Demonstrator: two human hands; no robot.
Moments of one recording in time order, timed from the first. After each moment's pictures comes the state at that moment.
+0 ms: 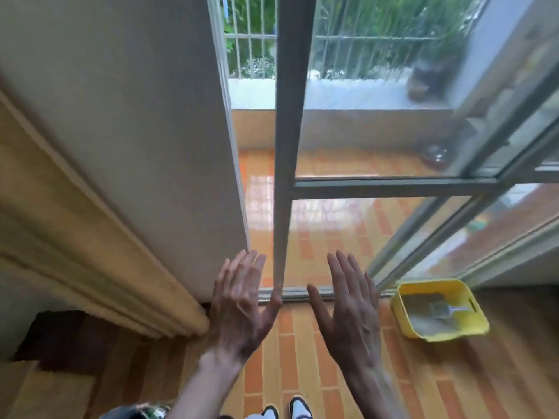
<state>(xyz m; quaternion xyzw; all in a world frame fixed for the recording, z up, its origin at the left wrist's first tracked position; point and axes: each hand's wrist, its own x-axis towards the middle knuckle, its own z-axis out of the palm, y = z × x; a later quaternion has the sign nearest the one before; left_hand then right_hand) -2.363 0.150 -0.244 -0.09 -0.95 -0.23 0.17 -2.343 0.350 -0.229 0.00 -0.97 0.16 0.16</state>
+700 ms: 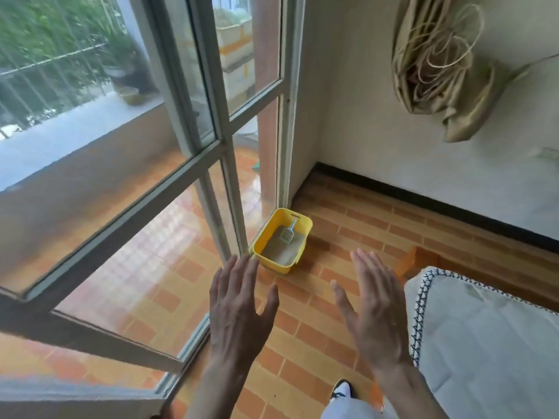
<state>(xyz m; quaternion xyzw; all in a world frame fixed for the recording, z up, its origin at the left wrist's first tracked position) -2.359 0.393 -0.247 -0.50 -0.81 -0.29 0.07 -2.154 0.503 -0.227 -0.48 -0.85 0.05 0.24</state>
